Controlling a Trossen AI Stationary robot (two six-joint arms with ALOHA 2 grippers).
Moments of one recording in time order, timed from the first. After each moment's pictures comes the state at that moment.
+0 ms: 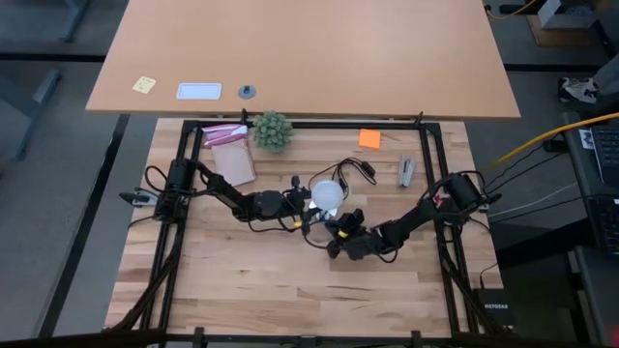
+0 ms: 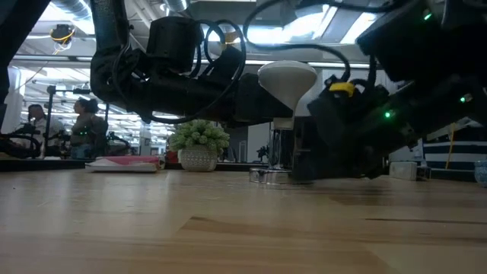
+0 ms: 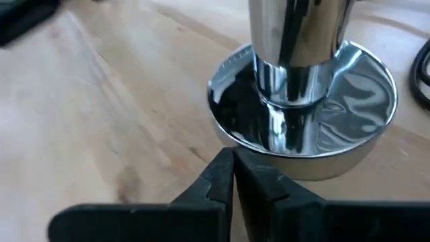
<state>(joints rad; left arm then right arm) -0.04 2.05 0.75 1.23 -0.30 0.06 0.38 1.95 0.65 0.59 0.75 0.81</state>
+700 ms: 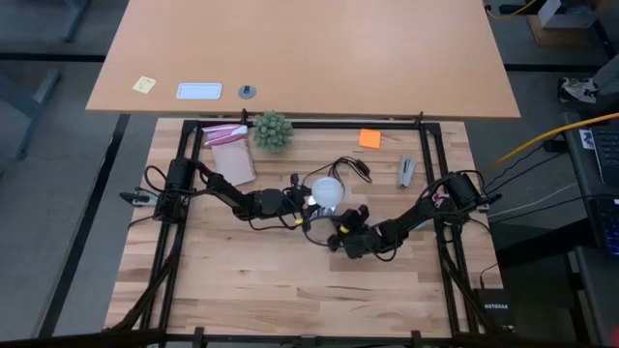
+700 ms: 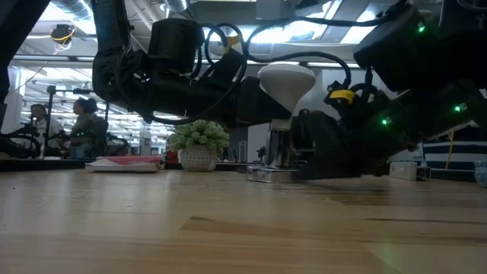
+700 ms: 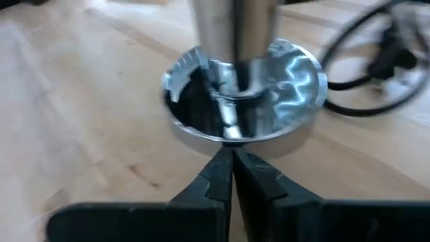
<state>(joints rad) -0.04 2.05 0.75 1.21 -0.31 0.06 0.35 1.95 0.65 0.51 0.87 0.85</state>
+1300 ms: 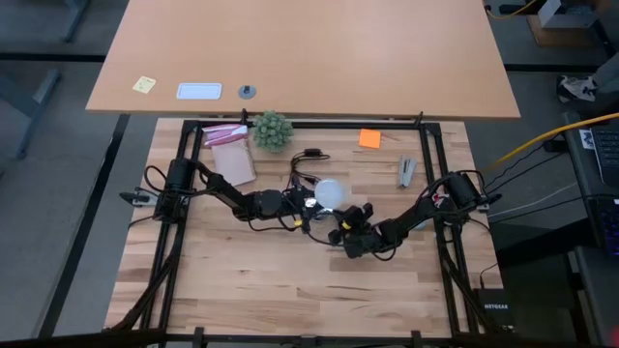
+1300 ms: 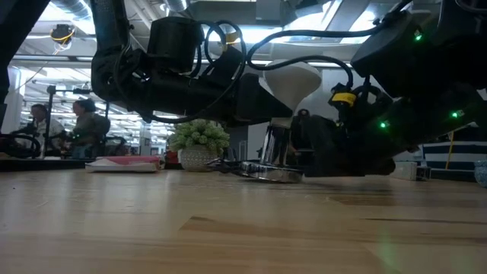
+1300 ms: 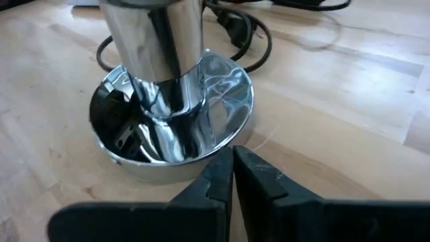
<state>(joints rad) -0.04 2.05 0.75 1.21 -0.29 0.05 0.35 1.95 0.65 0.46 0.96 0.91</state>
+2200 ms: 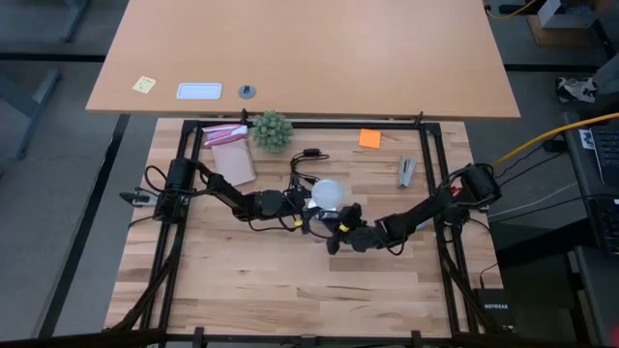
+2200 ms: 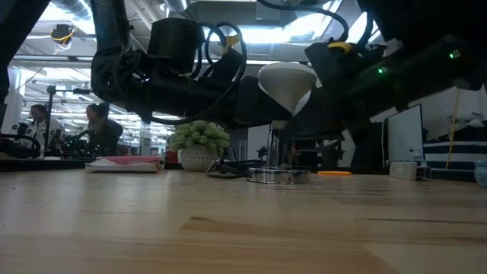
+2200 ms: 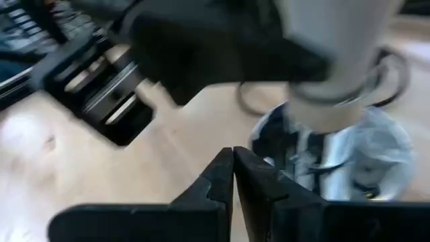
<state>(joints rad) -0.04 2.05 0.75 1.21 -0.30 0.05 0.35 1.79 0.65 0.59 0.69 0.75</state>
